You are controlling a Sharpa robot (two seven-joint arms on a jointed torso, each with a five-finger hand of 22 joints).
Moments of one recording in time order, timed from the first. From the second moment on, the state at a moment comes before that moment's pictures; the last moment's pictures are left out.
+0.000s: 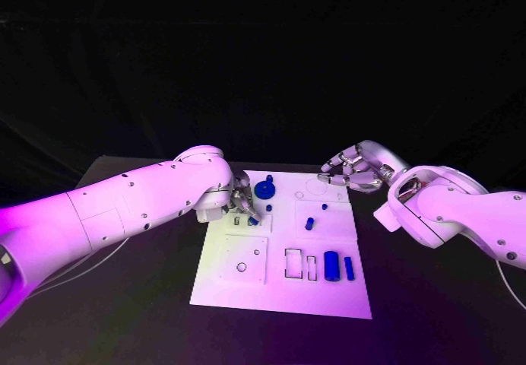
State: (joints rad) left arm 1.31 -0.48 -0.01 1.24 -1.05 0.26 -0.66; left_hand 1.48 0.07 0.03 0.24 0.05 1.03 0.06 0.38 0.33 1.26 -0.02 0.92 0.93 1.47 -0.07 1.38 1.31 0.12 1.33 0.02 1.30 1.01; right arm 1.32 -0.99 -0.11 1.71 -0.96 -0.50 -0.13; right_hand 1.37 -0.07 -0.09 0.28 0.46 0.98 0.14 0.17 0.23 1.27 0.05 1.21 1.18 1.46 -0.02 1.43 1.31 0.04 1.46 0.09 1.40 1.31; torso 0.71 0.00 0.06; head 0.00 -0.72
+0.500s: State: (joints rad) left arm 1.31 -0.52 -0.02 1.28 -1.00 0.20 -0.66; left_hand 1.36 -0.09 0.43 0.24 0.05 1.01 0.05 0.41 0.33 1.29 -0.03 0.92 0.94 1.46 -0.08 1.37 1.31 0.12 1.33 0.02 1.32 1.04; right arm 1.32 -0.99 -0.11 1.70 -0.96 -0.50 -0.13; right_hand 1.37 -0.07 -0.09 0.28 0.46 0.98 0.14 0.17 0.23 1.27 0.05 1.21 1.18 1.46 -0.02 1.43 1.31 0.04 1.46 0.09 1.39 1.31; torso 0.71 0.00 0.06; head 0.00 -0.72
